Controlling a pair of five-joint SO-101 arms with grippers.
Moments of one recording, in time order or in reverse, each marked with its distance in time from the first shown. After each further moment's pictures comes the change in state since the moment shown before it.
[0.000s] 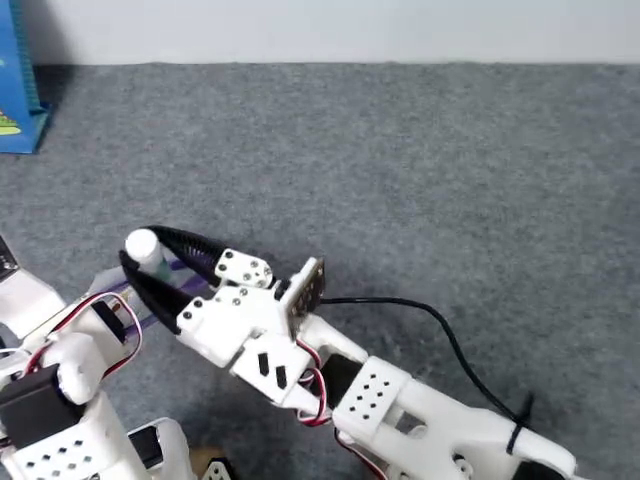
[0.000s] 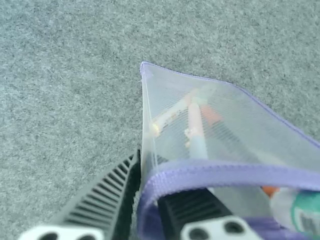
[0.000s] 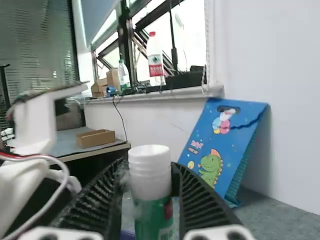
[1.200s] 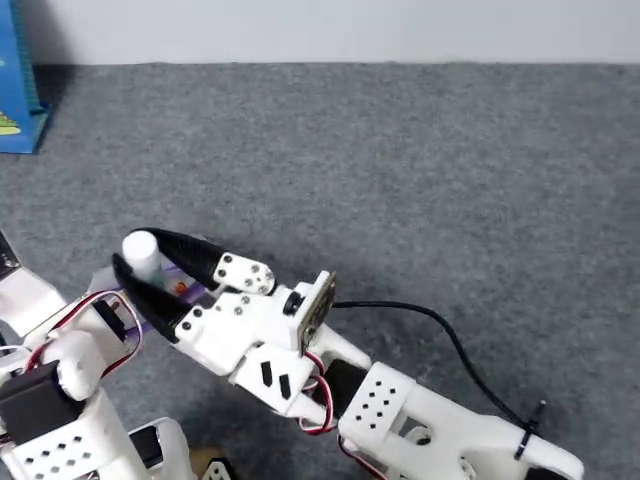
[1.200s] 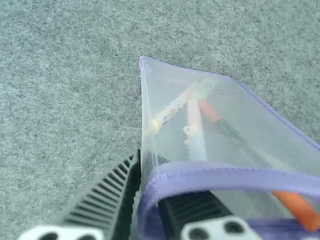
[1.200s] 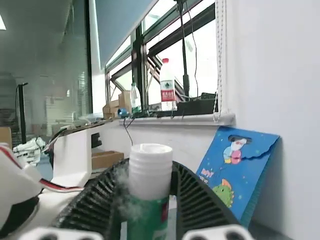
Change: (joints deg) left arm 0.1 0.5 0.1 0.0 0.0; right arm -2.7 -3.6 -0.7 -2.6 2.4
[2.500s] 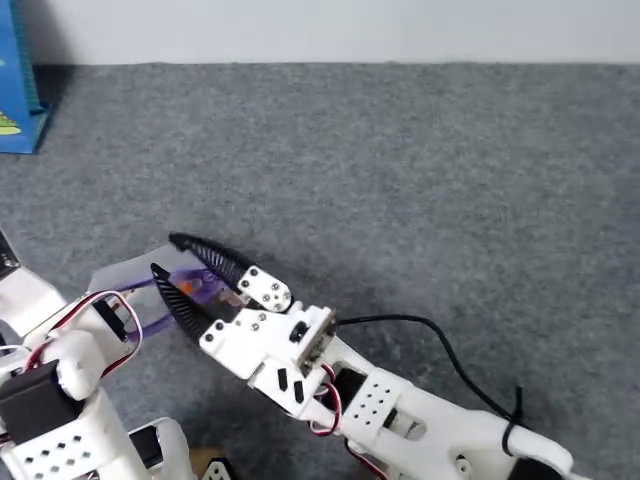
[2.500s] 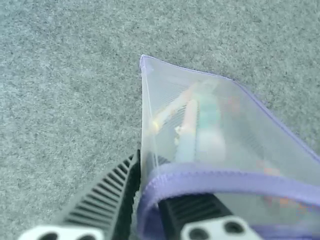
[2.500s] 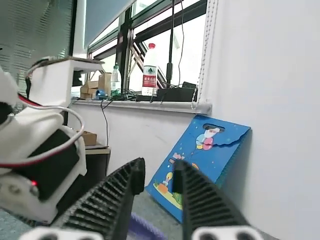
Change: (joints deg) left arm -0.1 0.0 0.0 0.0 0.0; right arm 2.5 3.5 13.5 -15.1 8.7
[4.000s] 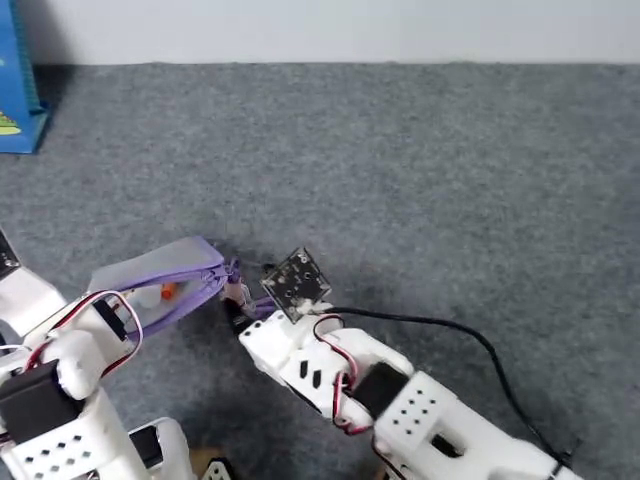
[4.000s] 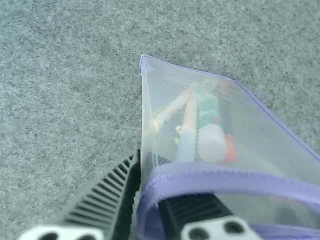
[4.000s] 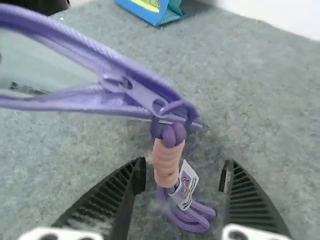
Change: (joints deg) left arm 0.0 0.1 0.0 0.0 0.0; right arm 6.7 -16.0 -1.9 65.7 -8.3
